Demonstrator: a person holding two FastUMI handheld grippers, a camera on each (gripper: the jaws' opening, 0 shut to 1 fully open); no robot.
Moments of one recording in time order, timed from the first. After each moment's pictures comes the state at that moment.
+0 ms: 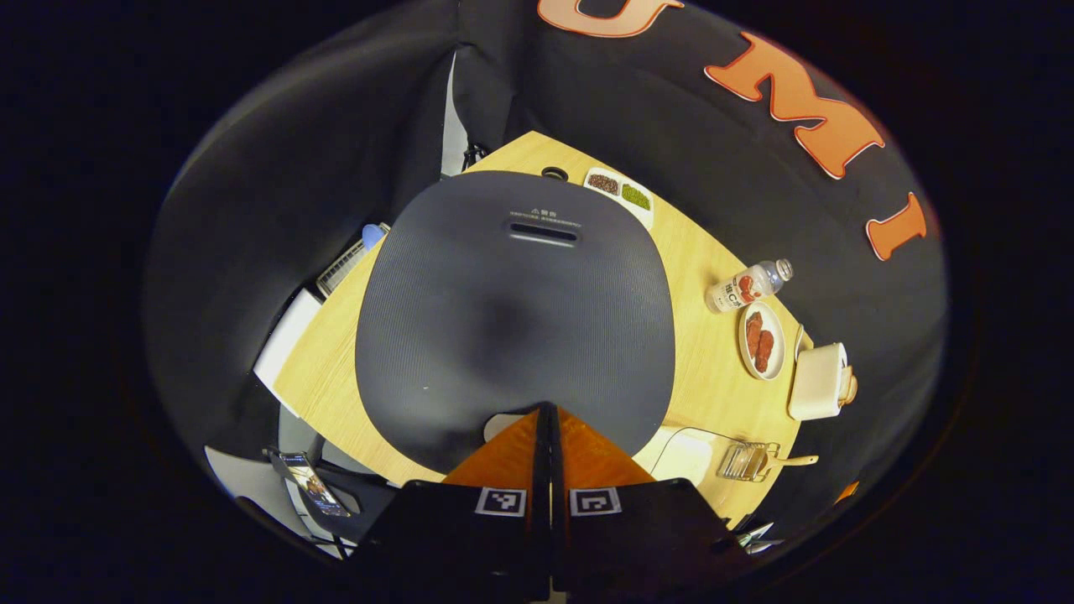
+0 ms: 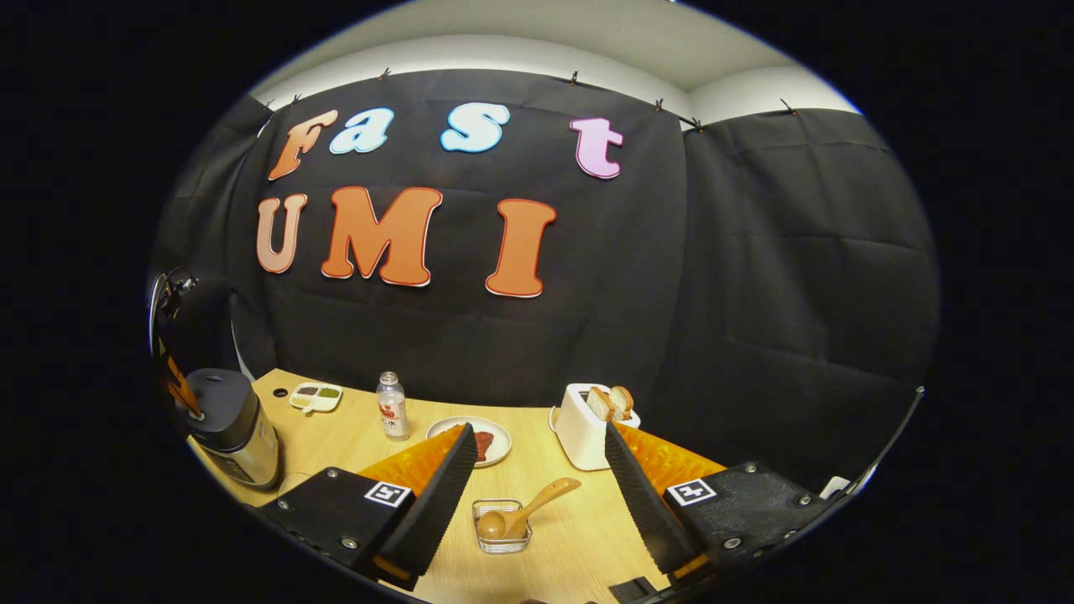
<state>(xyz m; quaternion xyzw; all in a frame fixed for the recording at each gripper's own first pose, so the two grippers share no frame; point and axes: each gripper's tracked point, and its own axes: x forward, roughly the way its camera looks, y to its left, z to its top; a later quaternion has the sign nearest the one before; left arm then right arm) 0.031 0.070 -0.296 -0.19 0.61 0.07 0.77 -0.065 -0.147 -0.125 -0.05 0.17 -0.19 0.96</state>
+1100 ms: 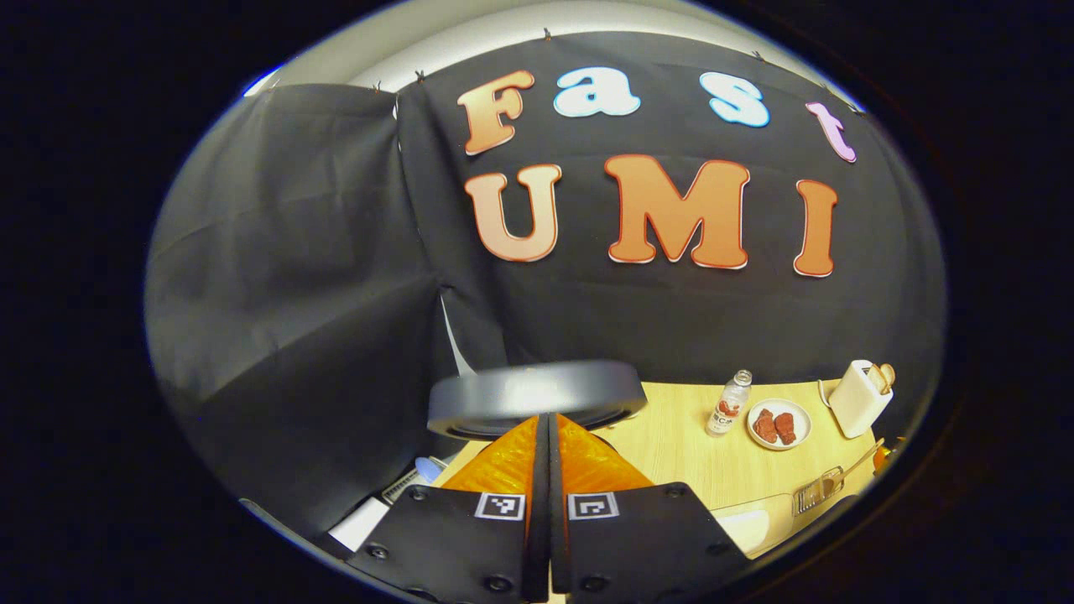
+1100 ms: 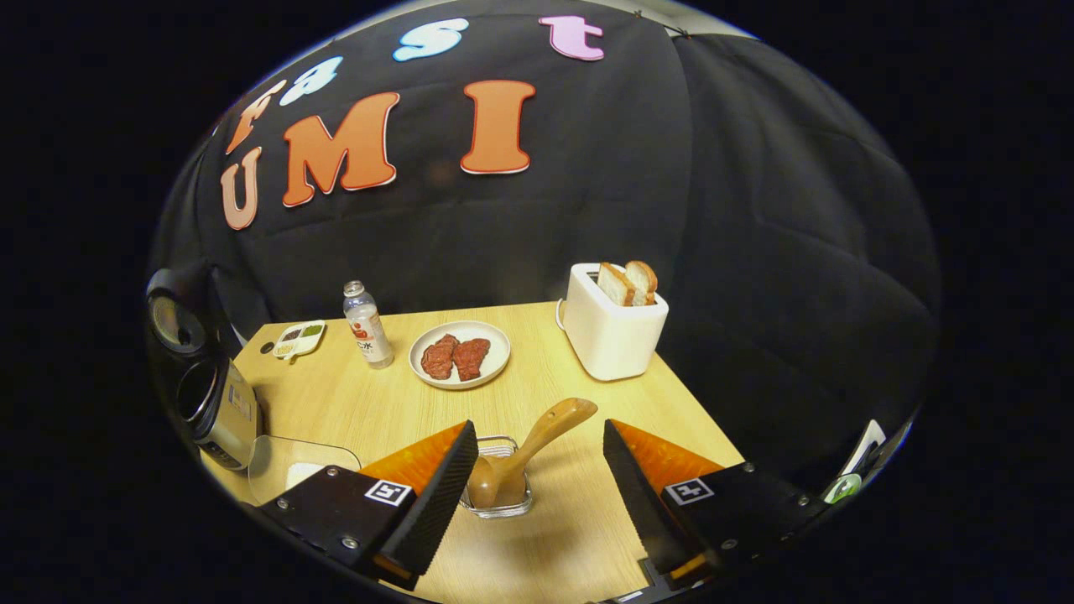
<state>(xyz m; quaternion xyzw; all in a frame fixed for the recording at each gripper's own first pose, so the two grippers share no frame) 0.073 0.077 -0.096 0.04 0.23 0.07 0.97 -0.052 -0.177 -0.273 0.05 0.36 -0.19 0.91</state>
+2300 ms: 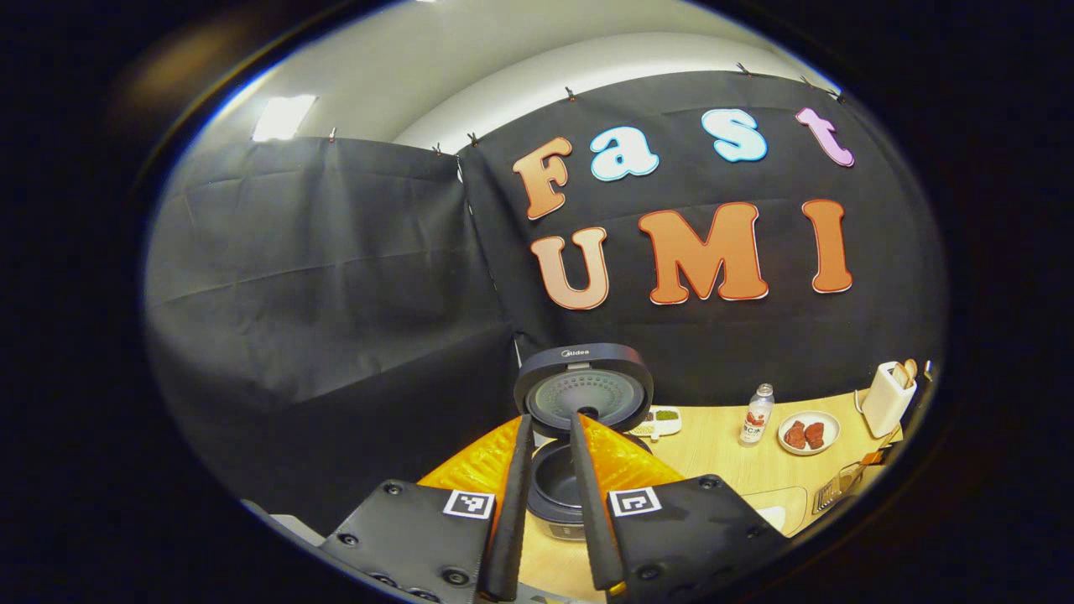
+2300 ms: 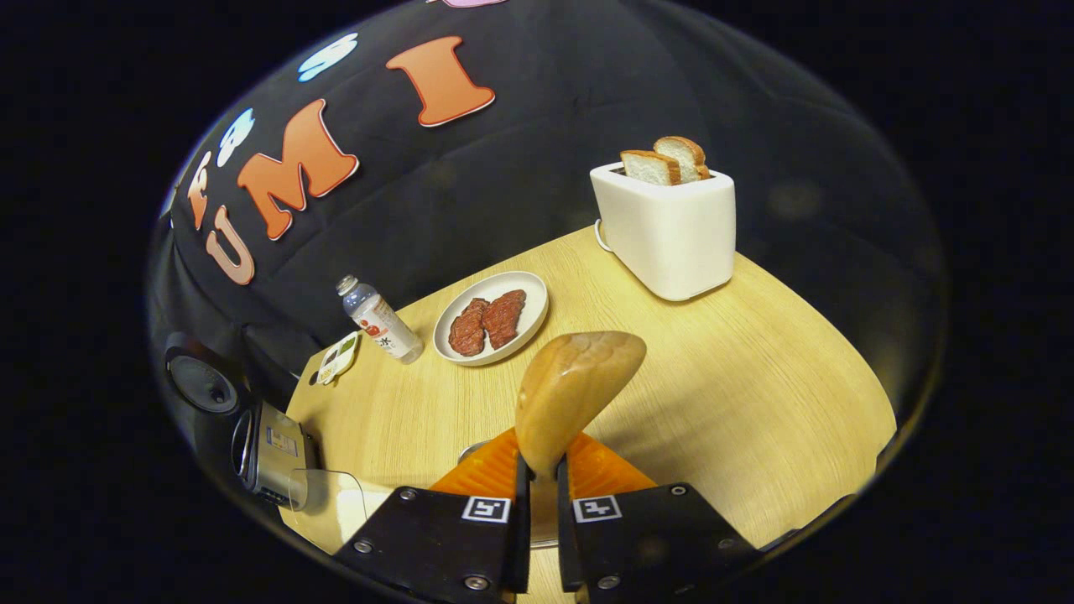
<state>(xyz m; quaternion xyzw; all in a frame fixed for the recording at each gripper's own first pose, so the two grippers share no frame) -0.051 0.062 -0.040 0.08 0.14 0.18 0.97 -0.025 -0.169 -0.370 0.22 0.39 -0.12 0.88</state>
